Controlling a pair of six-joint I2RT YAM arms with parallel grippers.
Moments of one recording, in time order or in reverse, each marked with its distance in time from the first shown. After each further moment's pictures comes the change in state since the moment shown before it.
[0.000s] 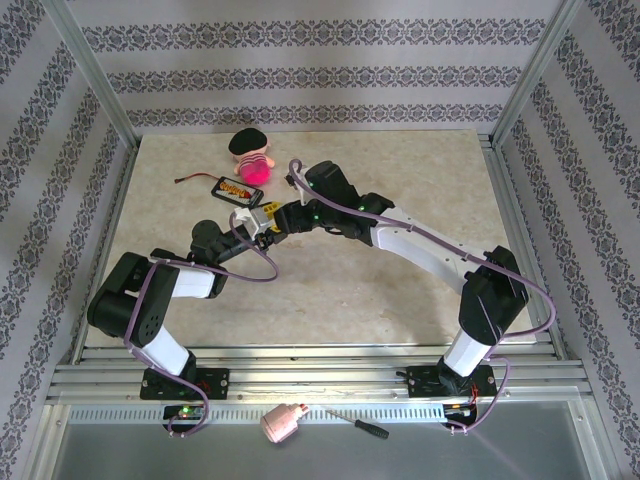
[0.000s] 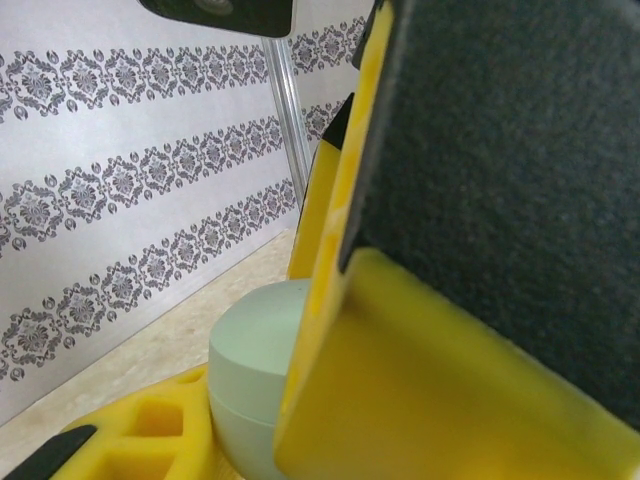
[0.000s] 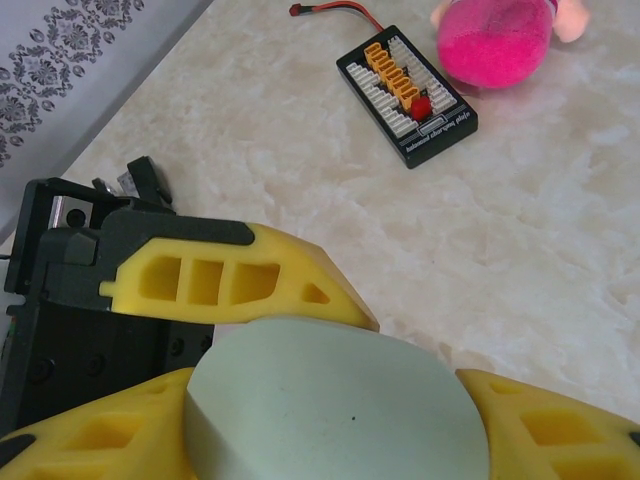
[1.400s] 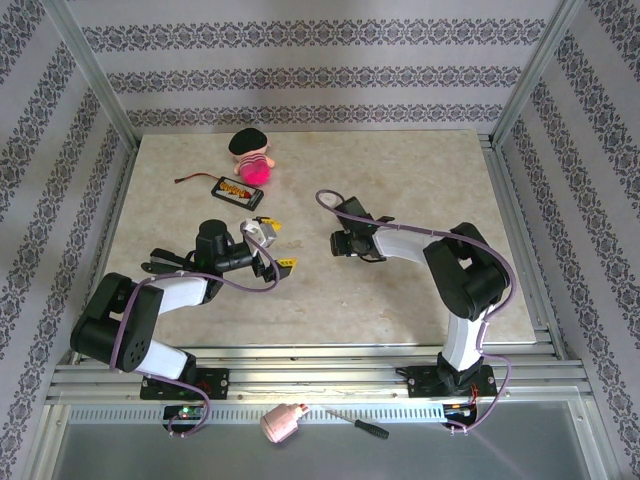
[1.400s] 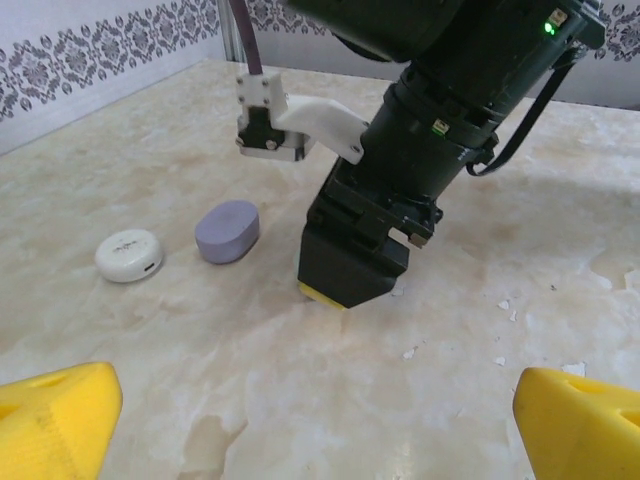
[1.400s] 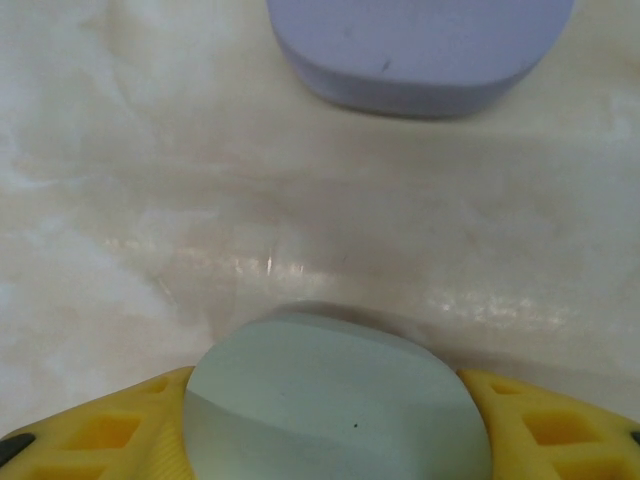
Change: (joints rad) left arm 0.000 -0.156 -0.032 -0.602 0.061 0.163; right arm -0.183 0.170 -0.354 0.115 0.277 0.128
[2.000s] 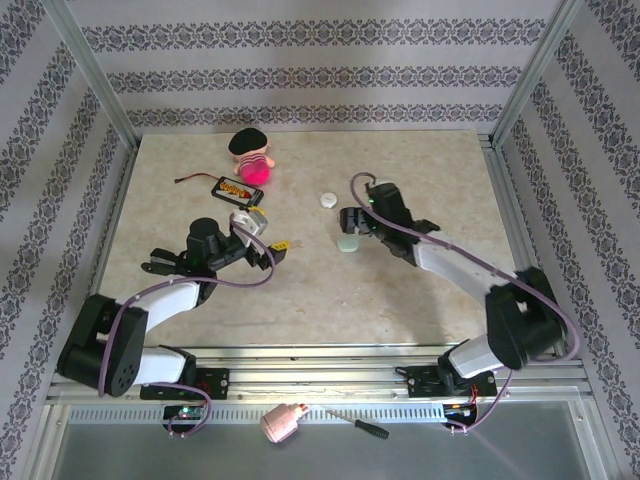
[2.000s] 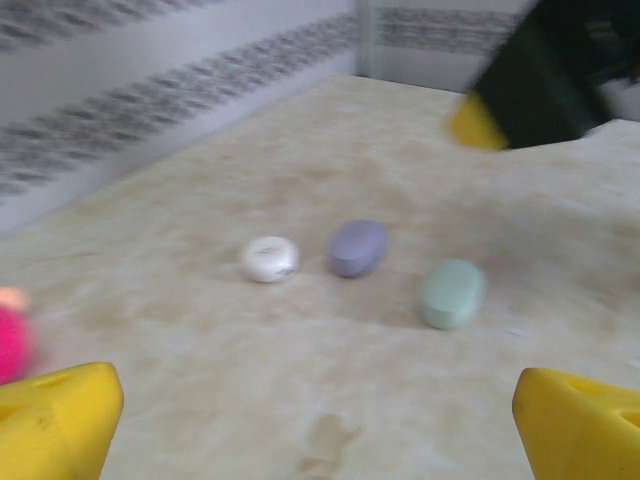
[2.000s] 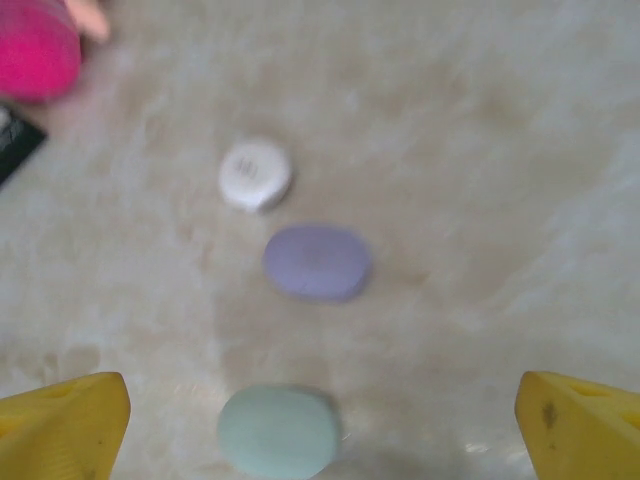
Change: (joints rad) left arm 0.022 -0.165 0.002 -0.069 -0.291 -0.058; right arm -0.109 -0.436 -0.175 0.147 0.051 -0.107
